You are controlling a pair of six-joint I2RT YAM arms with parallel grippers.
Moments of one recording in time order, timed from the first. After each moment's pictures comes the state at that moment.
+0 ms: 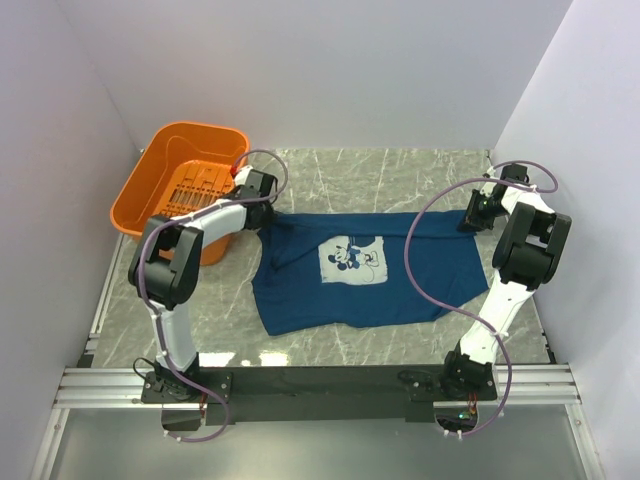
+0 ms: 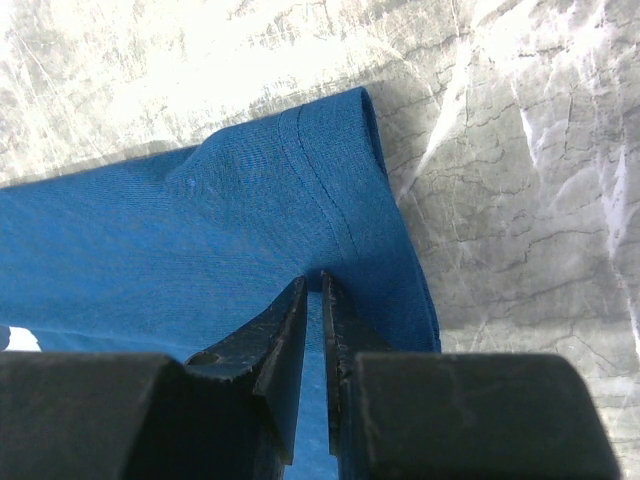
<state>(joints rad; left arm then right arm) -0.38 1.93 1.29 -0.25 -0.29 -0.74 -0.38 2.12 1.54 -0.63 -0.36 0.00</state>
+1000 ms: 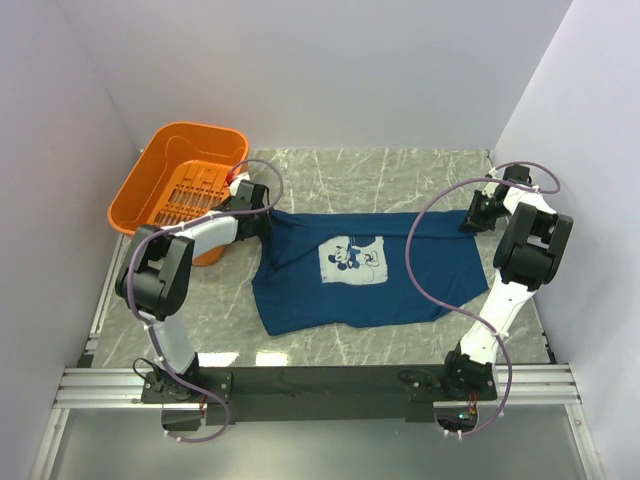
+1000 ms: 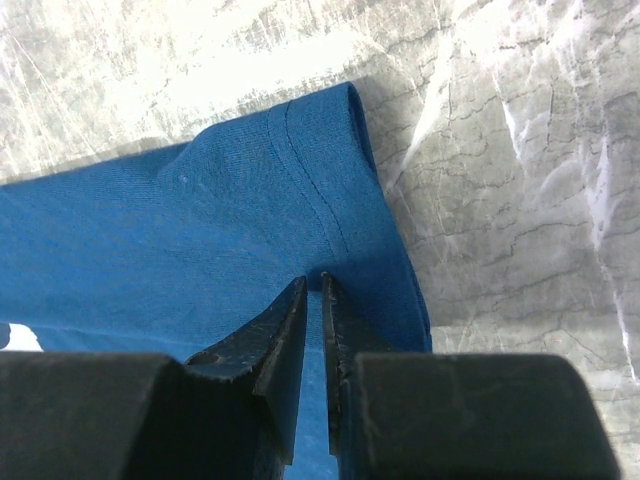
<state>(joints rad) -0.37 1.81 1.11 -0.15 -0.25 -0.65 -0.39 2.12 1.54 -0.64 -0.37 0.00</state>
